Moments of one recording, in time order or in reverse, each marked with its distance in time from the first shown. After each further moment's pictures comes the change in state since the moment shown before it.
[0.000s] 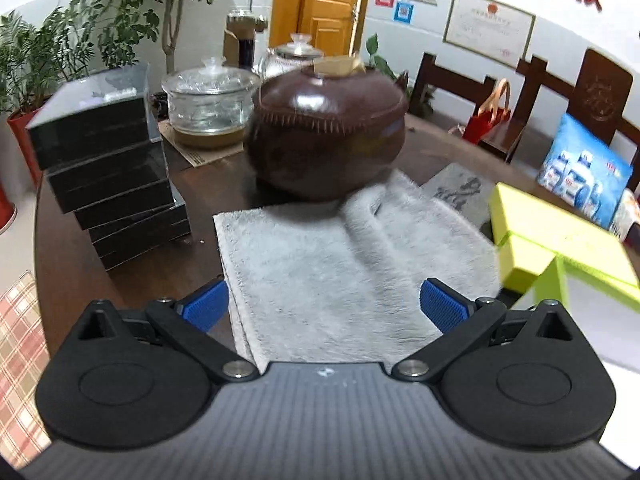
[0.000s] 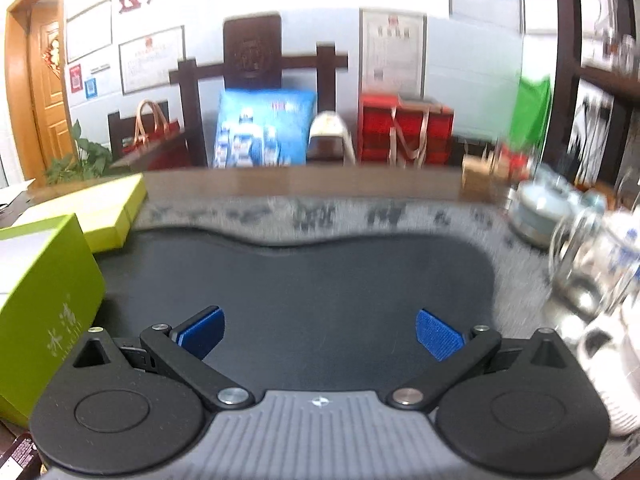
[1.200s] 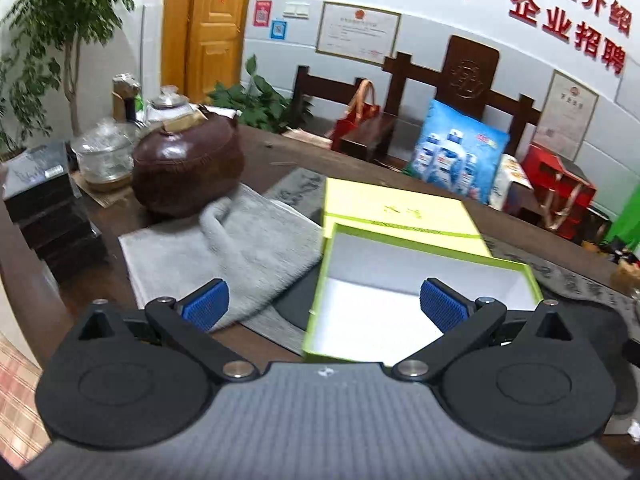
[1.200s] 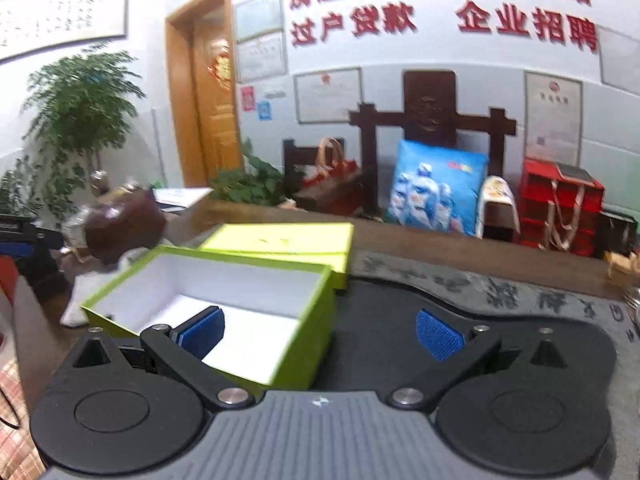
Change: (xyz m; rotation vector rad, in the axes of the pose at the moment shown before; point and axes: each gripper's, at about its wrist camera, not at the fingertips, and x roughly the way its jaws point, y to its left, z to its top) left arm -0.168 -0.066 -0.029 0.184 -0.022 -0.299; right arm -0.120 0.083 0.032 -0.181 -0.116 0.495
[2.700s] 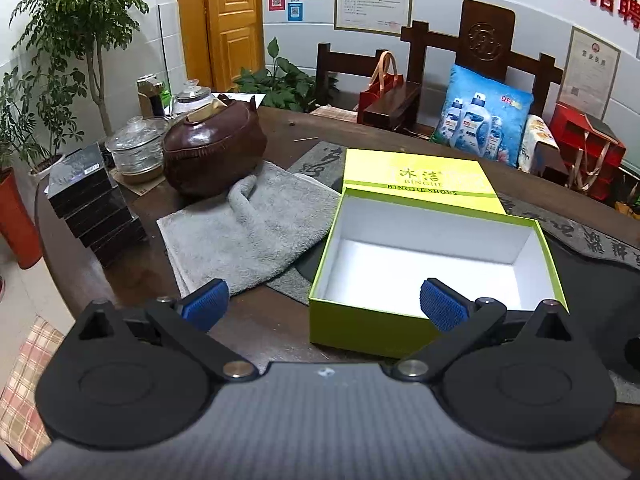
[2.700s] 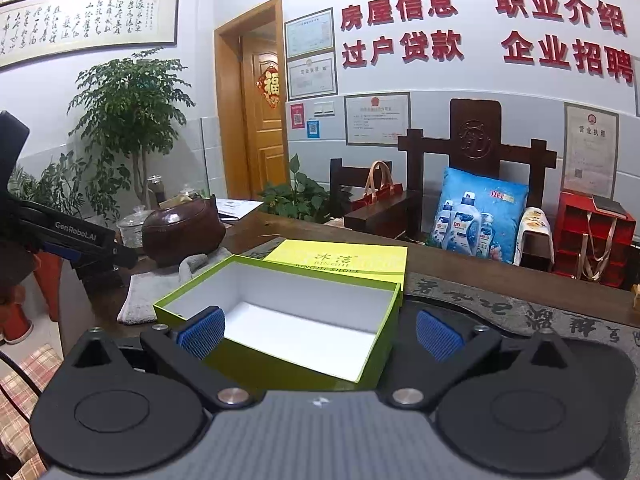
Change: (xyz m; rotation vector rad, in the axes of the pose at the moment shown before) left arm -0.028 -0.040 -0.011 0.069 0.083 0.144; right arm -0.034 0.049 -0.001 -0.071 -0.037 0.093
